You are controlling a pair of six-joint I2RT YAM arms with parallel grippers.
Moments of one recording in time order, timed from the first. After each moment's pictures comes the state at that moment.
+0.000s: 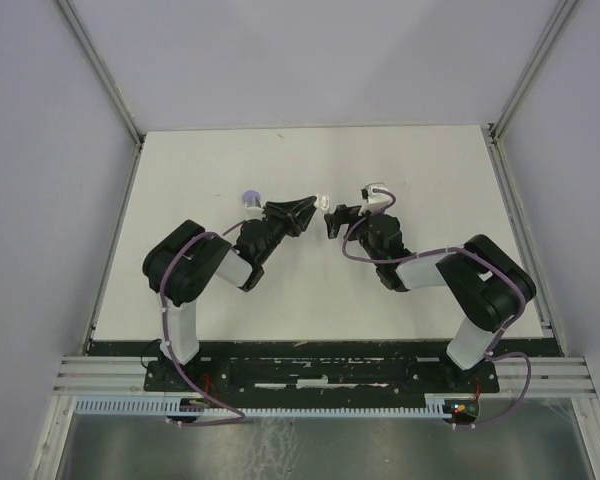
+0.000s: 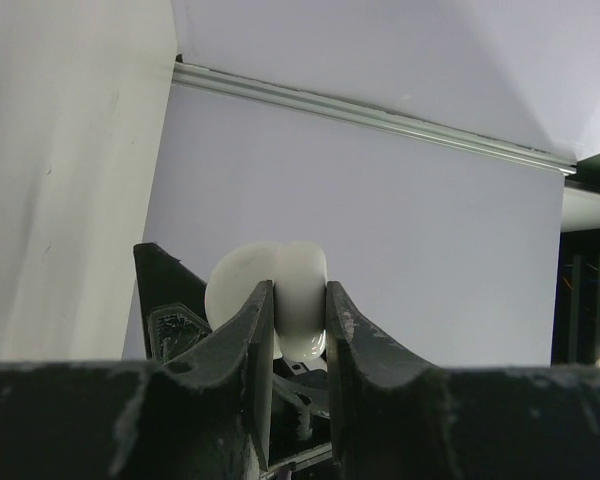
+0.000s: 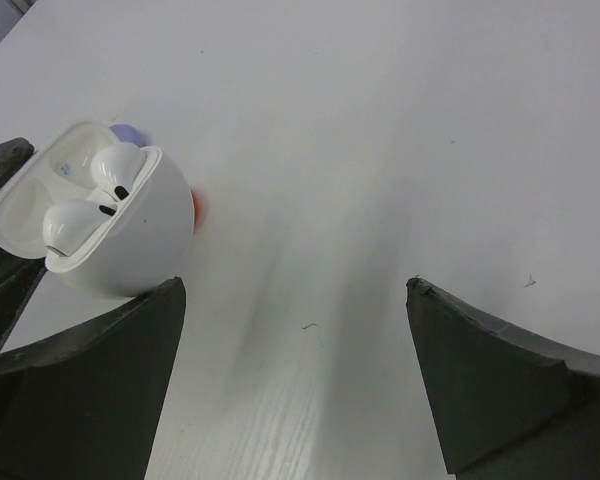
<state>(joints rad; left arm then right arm) -0.57 1.95 0.65 1.36 0.01 -1.82 0.60 1.71 0.61 0.94 0.19 0.32</state>
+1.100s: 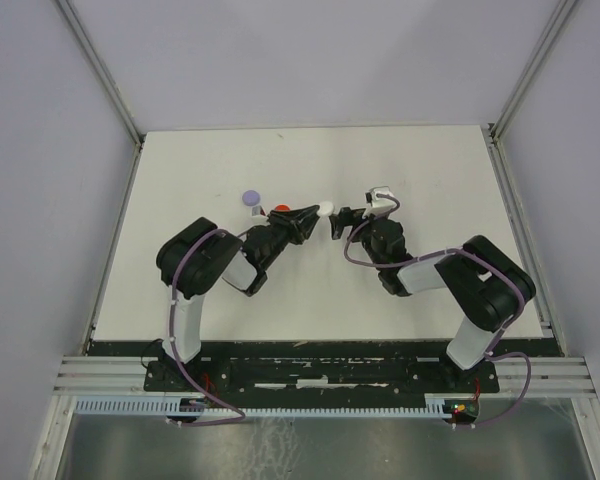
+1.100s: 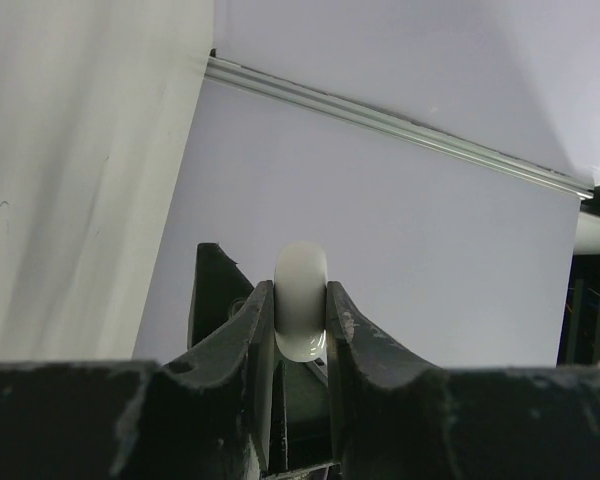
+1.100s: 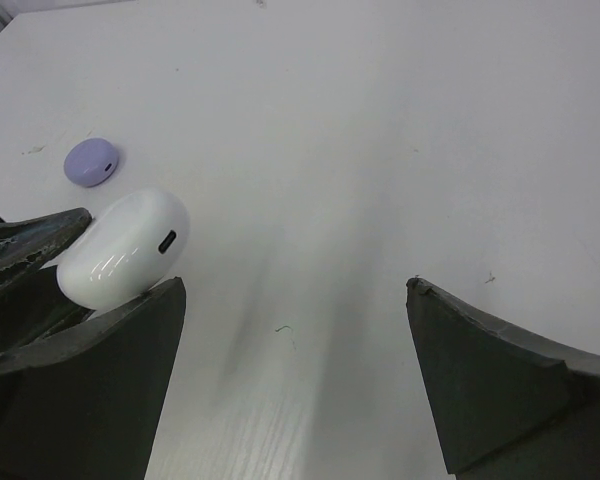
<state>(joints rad) -0.60 2.05 0.66 1.40 0.01 -1.88 0.60 1.72 0.57 1.03 0.25 0.29</state>
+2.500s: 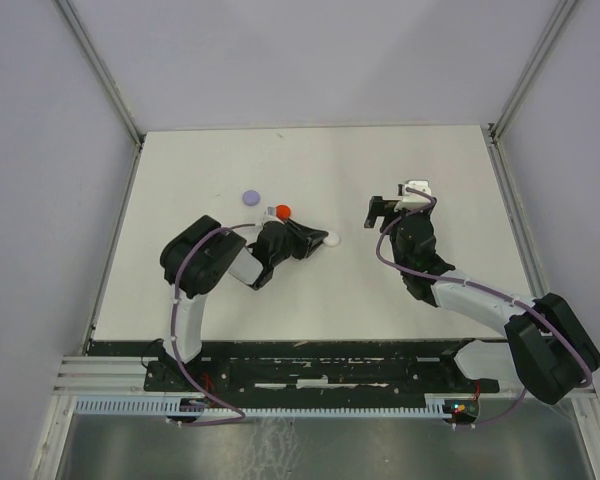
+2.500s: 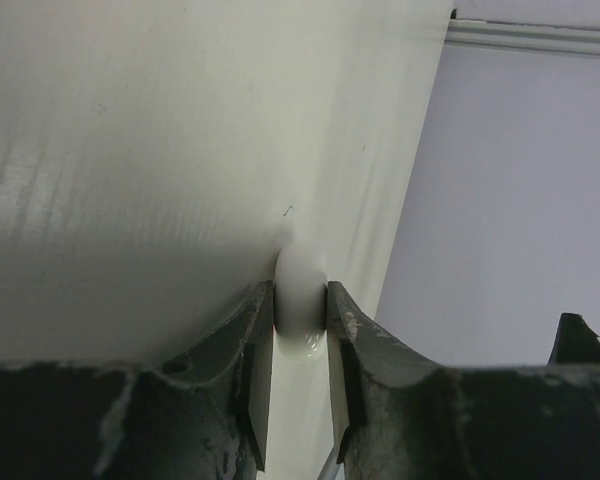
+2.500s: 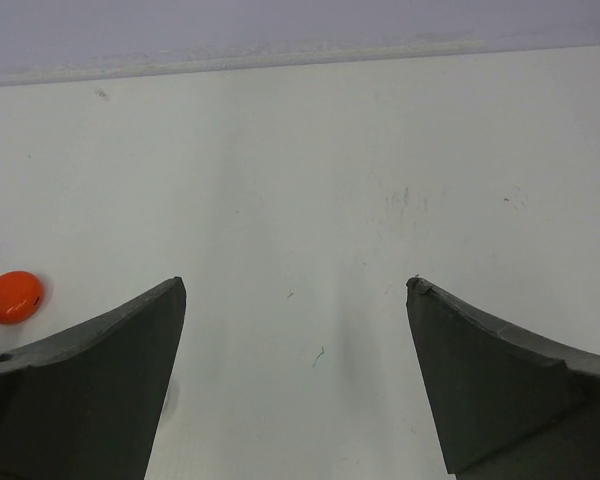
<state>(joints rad) -0.61 2.08 0.74 0.99 0.08 -1.45 0.56 1.26 0.53 0.65 0.55 0.13</state>
